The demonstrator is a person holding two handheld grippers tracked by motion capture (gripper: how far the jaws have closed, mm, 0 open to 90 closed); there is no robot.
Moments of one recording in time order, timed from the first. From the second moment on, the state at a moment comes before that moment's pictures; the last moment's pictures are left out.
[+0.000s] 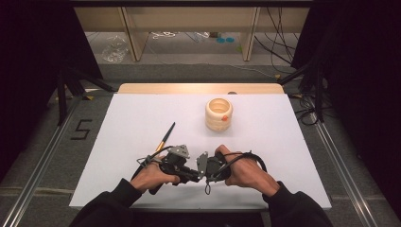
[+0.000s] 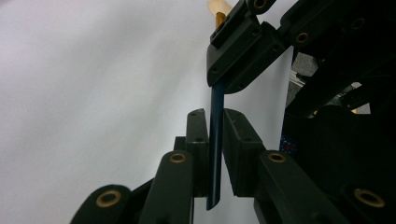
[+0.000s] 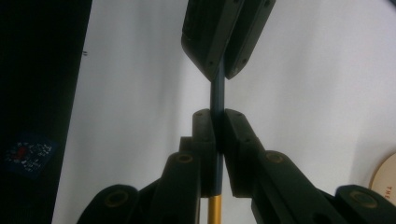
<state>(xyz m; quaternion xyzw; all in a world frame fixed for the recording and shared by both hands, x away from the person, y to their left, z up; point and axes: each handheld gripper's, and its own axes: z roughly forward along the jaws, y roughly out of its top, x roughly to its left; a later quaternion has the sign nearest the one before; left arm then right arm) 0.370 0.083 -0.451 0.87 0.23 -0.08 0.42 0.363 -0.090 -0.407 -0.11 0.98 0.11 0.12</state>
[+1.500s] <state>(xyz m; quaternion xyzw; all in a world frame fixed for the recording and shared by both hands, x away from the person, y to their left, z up) 0.373 0.083 -0.455 0.86 0.23 -0.10 0.43 0.360 -0.090 -0.407 -0.12 0.98 0.10 0.12</state>
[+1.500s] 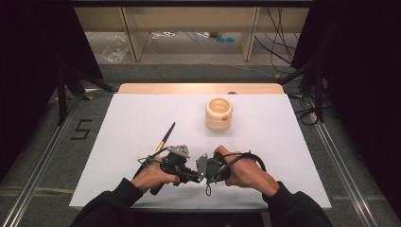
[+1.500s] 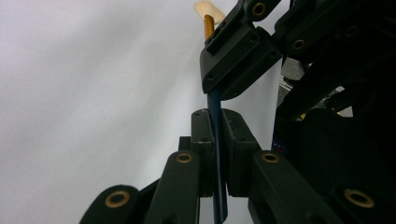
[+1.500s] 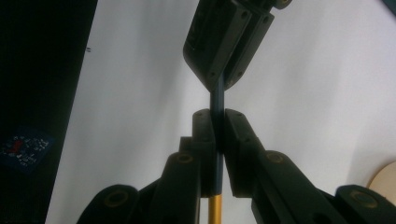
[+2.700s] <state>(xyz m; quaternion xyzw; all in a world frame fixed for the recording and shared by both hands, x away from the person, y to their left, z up) 0.375 0.087 -0.453 0.87 0.21 -0.10 0.43 0.368 -0.105 -0.408 -0.14 0.98 0.09 0.13</state>
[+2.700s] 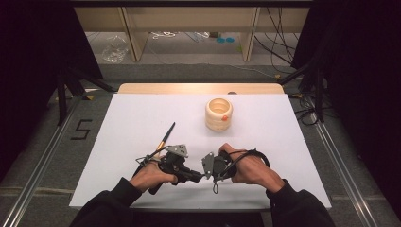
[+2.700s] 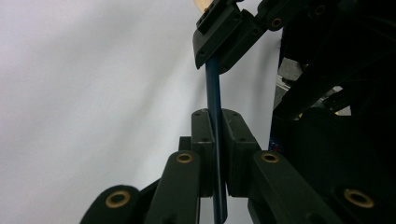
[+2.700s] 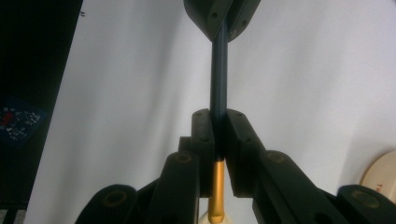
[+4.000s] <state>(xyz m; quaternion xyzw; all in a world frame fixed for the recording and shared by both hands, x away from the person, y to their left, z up) 0.376 0.077 -0.460 0.87 0.23 -0.14 0.41 0.360 -0.093 -0.411 -0.20 0.97 0.07 0.14</state>
